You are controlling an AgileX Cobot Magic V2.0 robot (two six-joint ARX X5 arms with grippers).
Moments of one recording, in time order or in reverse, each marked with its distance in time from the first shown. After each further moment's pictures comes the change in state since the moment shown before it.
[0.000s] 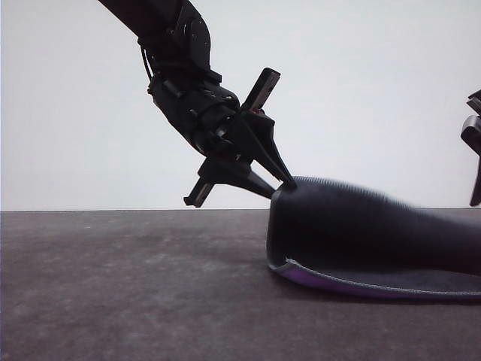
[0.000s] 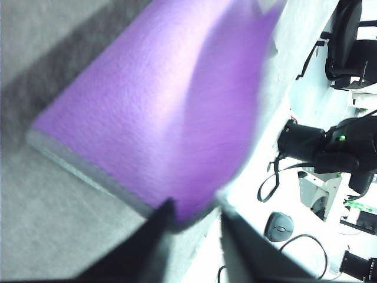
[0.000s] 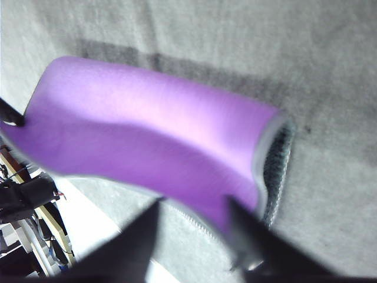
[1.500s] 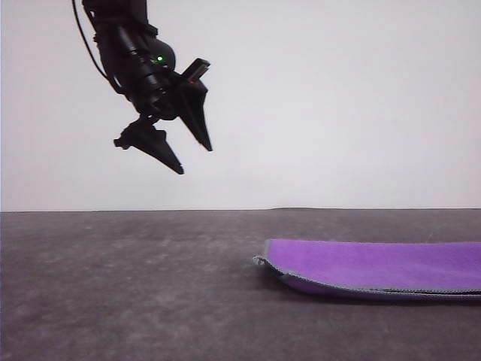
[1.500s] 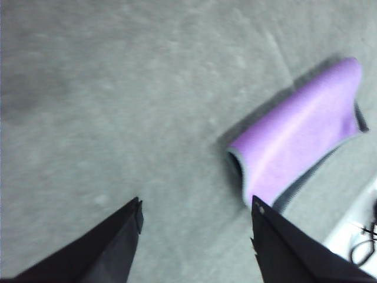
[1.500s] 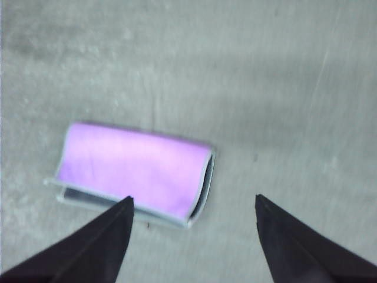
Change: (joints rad) left_arx 0.226 0.000 0.309 -0.153 -0.331 0.048; right_arx -0.019 -0.826 0.062 -0.008 0.343 0.140
